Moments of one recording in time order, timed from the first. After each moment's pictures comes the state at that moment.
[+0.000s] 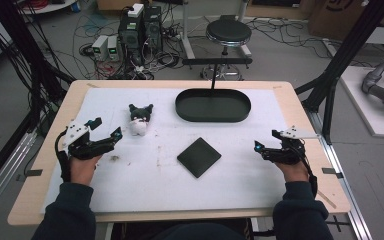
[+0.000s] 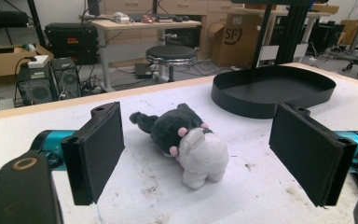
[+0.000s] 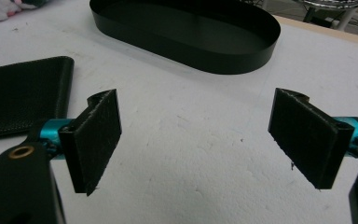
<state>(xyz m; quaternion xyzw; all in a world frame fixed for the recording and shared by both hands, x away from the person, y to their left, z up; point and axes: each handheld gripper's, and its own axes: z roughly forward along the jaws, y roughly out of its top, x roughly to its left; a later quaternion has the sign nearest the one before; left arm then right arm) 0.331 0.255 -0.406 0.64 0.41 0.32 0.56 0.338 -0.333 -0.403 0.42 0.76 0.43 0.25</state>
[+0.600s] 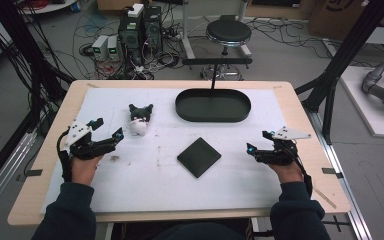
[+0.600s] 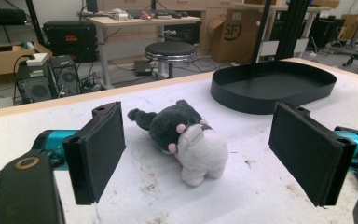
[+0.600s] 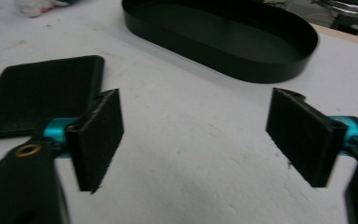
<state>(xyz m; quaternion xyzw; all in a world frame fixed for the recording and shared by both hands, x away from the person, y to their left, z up) 0.332 0.252 -0.407 0.65 0.40 0.32 0.56 0.337 -0.310 -0.402 0.38 0.78 0.44 0.23</state>
